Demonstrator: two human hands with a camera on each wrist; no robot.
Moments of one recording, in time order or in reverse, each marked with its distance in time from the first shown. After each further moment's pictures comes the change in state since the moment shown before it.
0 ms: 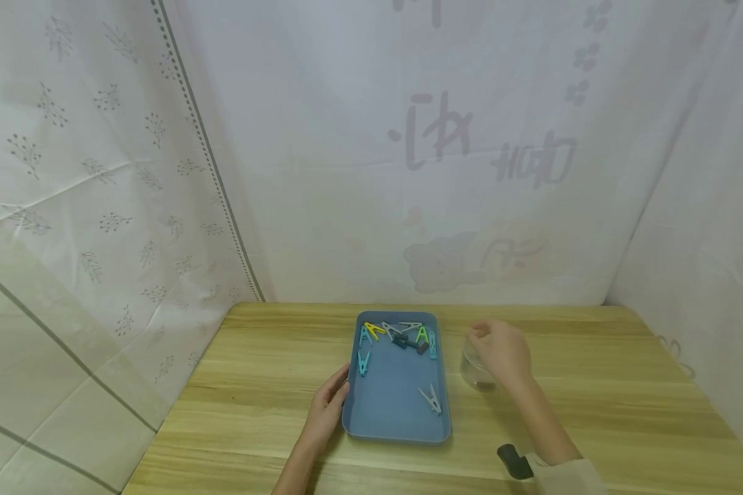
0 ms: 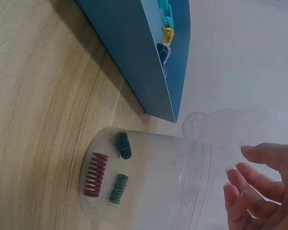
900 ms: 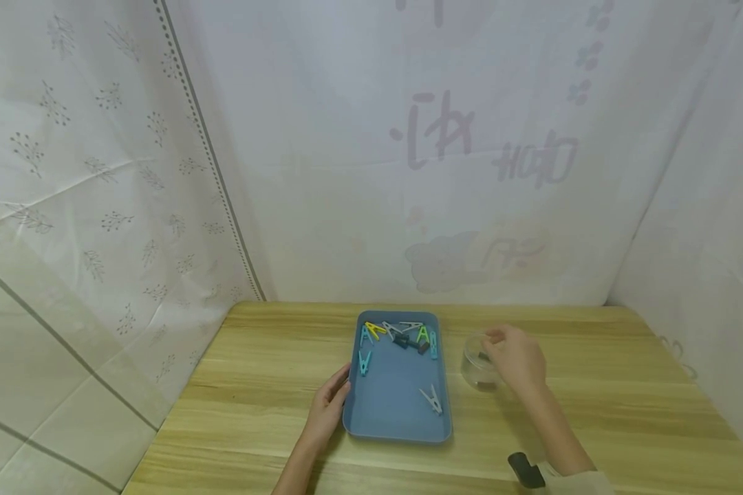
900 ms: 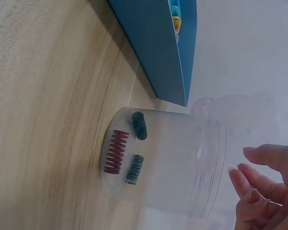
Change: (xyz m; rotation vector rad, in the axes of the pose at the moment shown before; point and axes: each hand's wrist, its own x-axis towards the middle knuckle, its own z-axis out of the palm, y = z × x) left_hand 0.000 0.001 0.000 -0.026 -0.011 -0.004; right_hand -0.008 0.020 -0.005 -0.004 0.012 0.025
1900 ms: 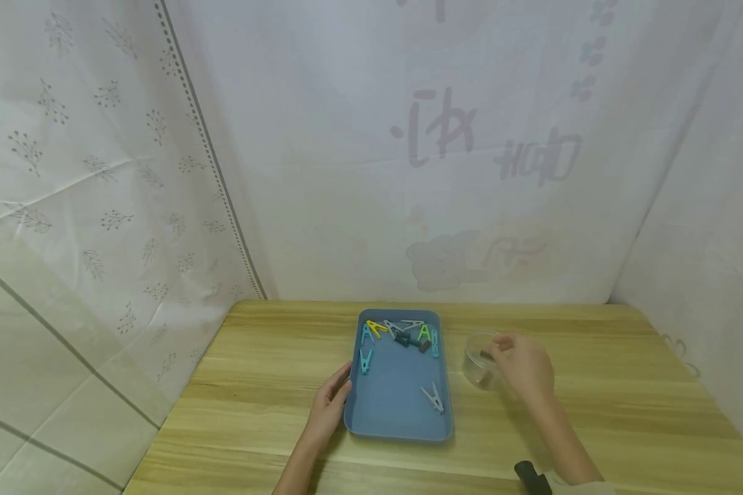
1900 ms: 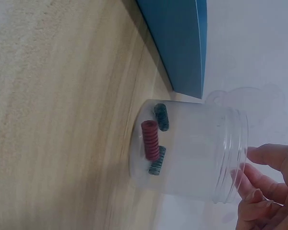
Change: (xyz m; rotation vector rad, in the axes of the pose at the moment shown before) left_hand 0.000 0.001 0.000 -0.004 0.004 -0.008; right_hand -0.009 0.019 0.007 0.008 0.032 -0.017
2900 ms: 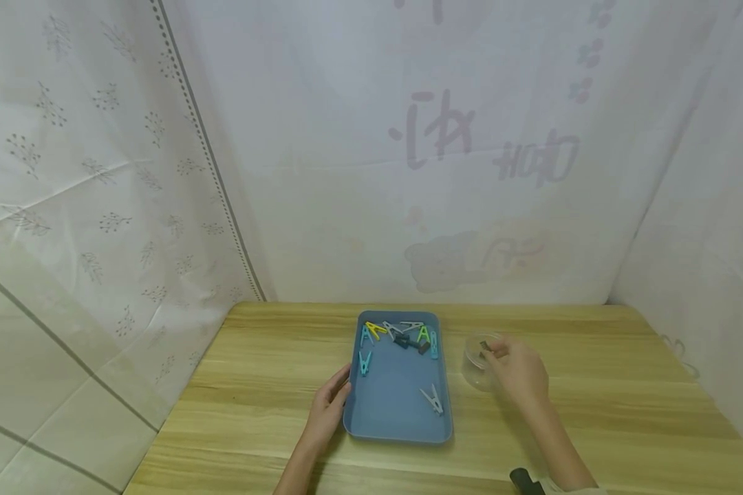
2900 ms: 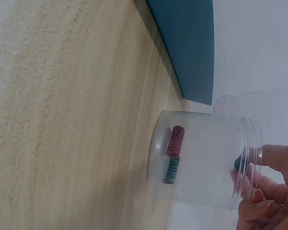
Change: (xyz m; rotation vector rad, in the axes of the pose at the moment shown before) left_hand 0.000 0.000 0.000 0.007 0.005 0.010; right_hand -0.005 0.003 0.012 0.023 0.016 -0.014
